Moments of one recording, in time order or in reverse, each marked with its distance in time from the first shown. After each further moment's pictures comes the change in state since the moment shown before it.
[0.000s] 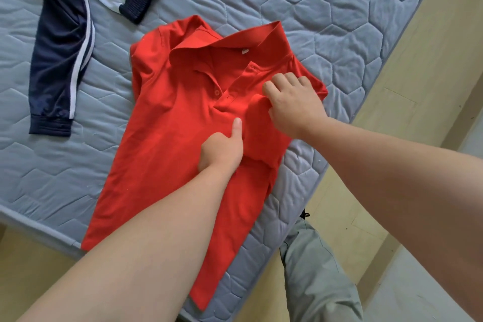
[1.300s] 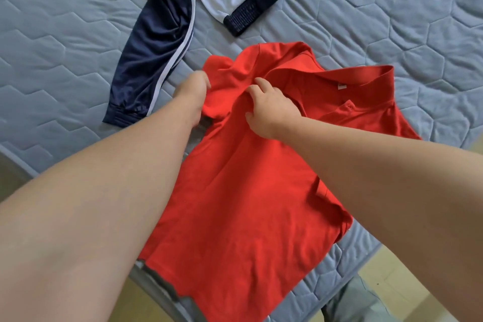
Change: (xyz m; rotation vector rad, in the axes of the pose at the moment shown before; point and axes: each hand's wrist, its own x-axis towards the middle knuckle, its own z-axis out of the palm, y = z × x) left_hand 0.146 -0.043 -0.214 -0.785 0.065 -0.201; right_hand 0.161 -0.175 0.001 0.369 -0.348 0.055
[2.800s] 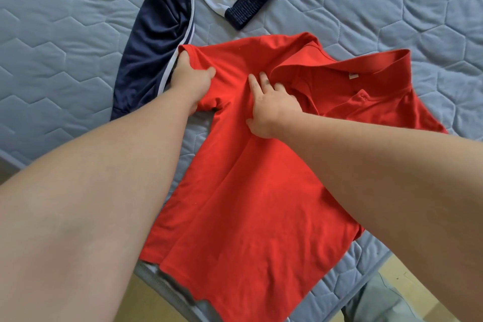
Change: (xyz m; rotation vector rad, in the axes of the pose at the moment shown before) left_hand 0.045 0.001 -0.012 0.146 -0.020 0.358; right_hand 0.010 -0.012 0.018 -0.150 -0.076 0.113
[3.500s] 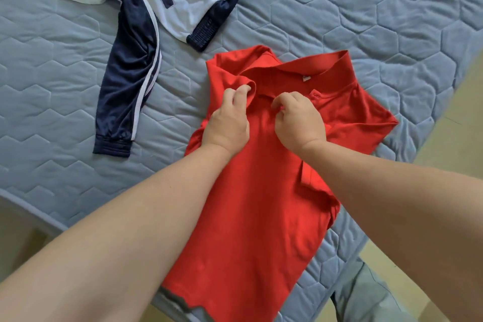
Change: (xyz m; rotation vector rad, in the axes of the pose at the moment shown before) left_hand -0.123 0.009 0.091 0.720 -0.094 0.756; right_hand -0.081 0.088 -0.005 0.500 0.519 0.123
